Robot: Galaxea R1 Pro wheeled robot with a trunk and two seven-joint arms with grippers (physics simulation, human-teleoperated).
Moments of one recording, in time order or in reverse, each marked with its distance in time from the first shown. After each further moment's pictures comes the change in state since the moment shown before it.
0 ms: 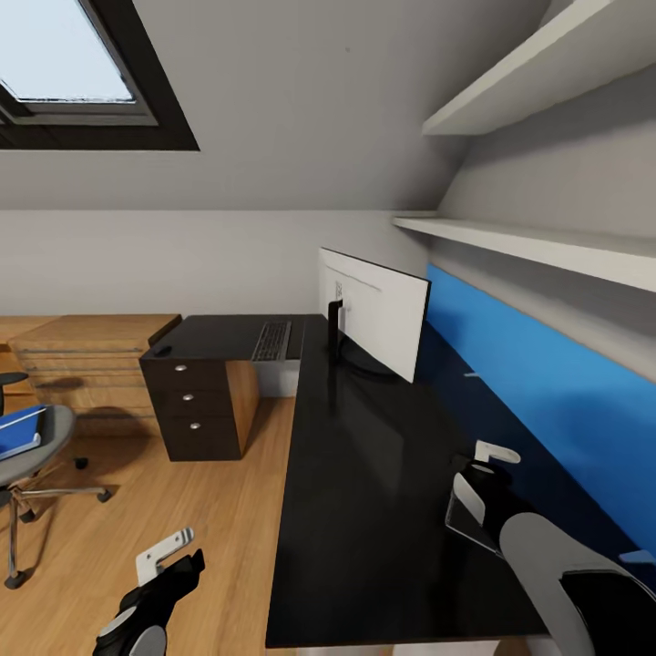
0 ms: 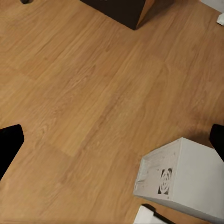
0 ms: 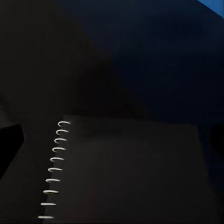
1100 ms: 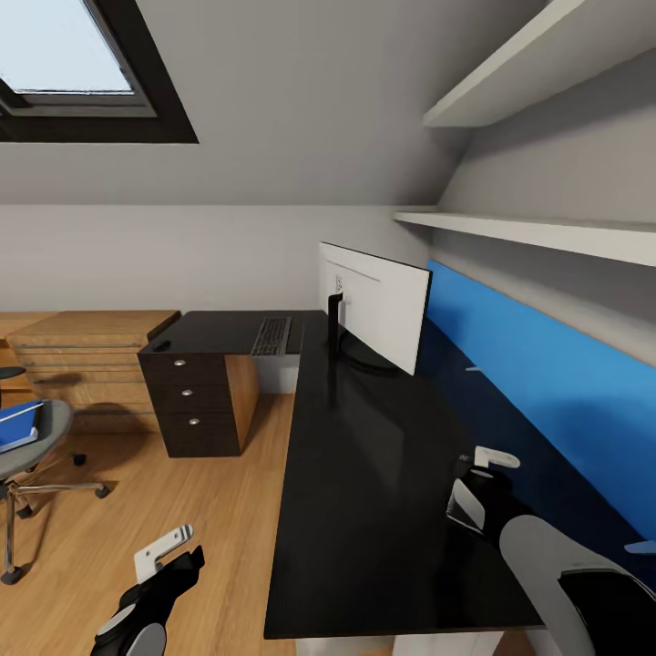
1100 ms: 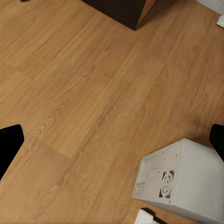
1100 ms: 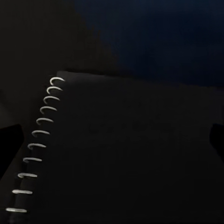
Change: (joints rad) left arm 0.000 -0.005 0.008 -0.015 -0.001 -0.001 0.001; right arm -0.001 0.000 0.022 0.039 0.010 0.000 0.002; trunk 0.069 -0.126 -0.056
